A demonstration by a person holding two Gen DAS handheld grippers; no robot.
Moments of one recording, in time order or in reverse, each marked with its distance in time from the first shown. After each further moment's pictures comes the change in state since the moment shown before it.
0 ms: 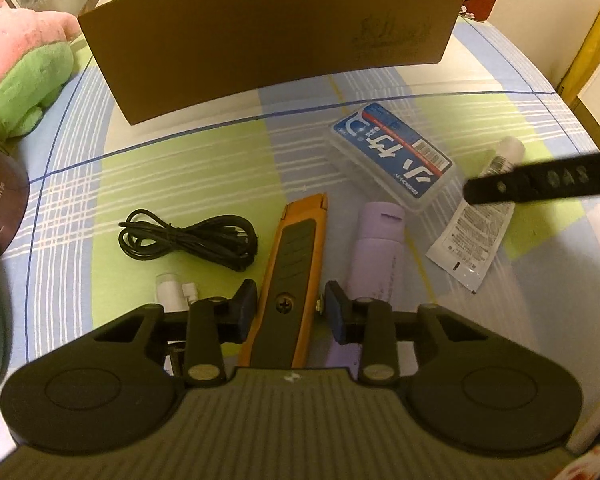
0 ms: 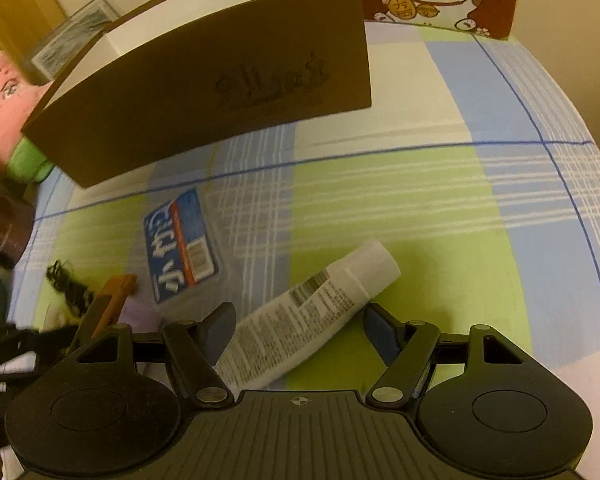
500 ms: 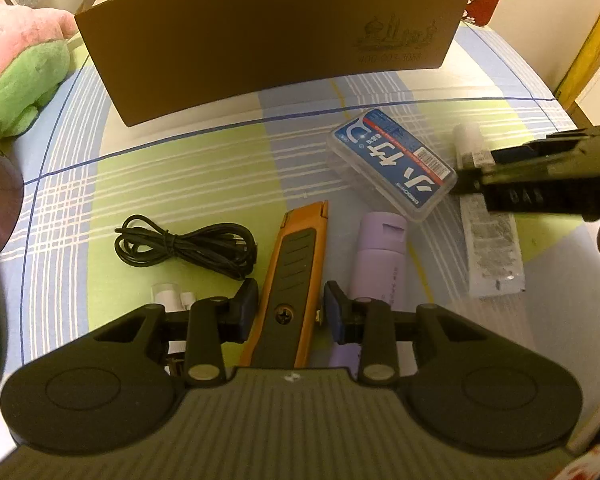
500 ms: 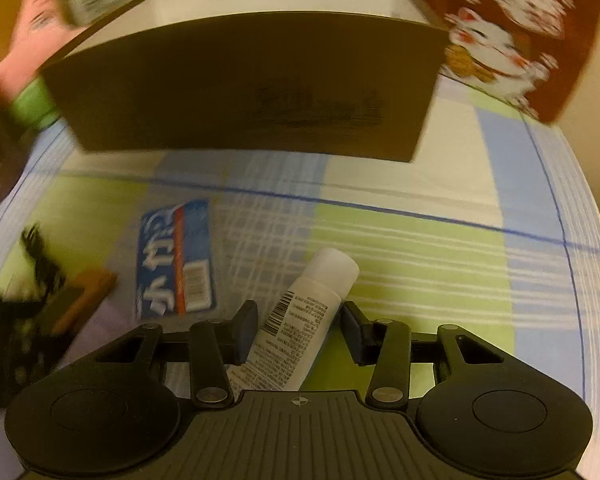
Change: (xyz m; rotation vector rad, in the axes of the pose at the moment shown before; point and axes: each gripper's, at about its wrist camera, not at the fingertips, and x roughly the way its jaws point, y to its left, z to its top) left arm 0.002 0.002 0.005 -0.006 0.002 -0.016; right arm 0.016 0.019 -0.001 -0.355 -0.052 -0.021
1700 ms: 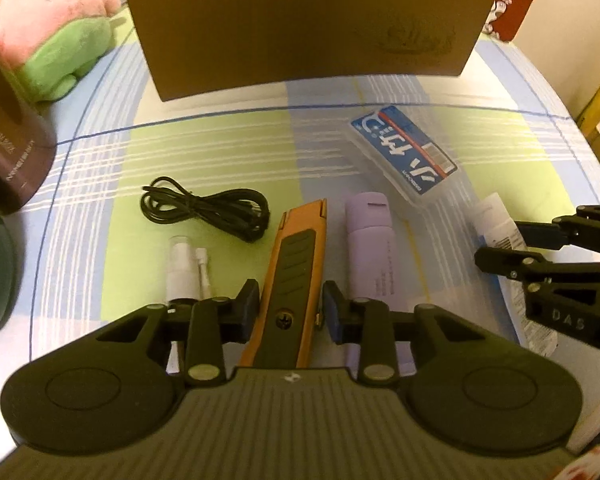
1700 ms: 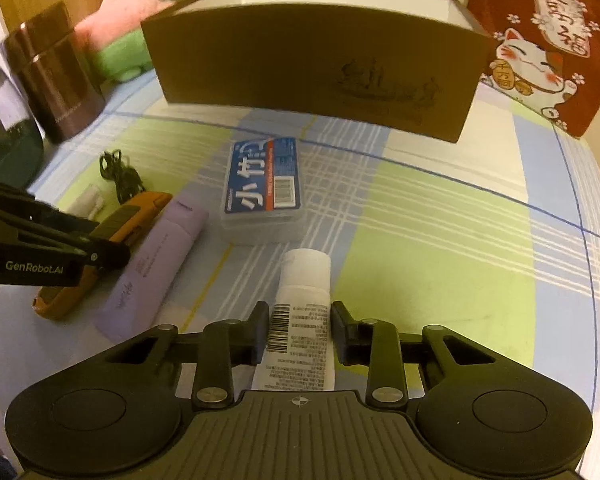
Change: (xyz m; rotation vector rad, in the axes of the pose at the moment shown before) left arm -0.022 -0.002 -0.016 -0.117 -0.013 0.052; right arm -0.036 0.021 -0.048 -0.049 -0.041 0.082
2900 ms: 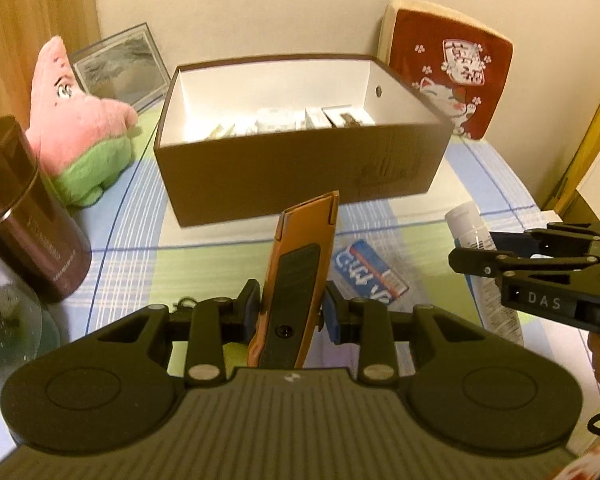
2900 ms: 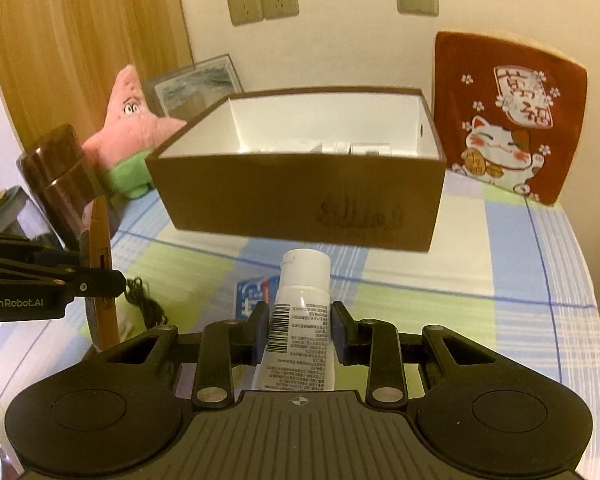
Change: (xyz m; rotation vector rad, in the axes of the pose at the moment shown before) left arm -0.078 -0.006 0.036 0.013 -0.269 -0.006; right arm -0.058 -0.017 0.048 0.051 -0.236 0.042
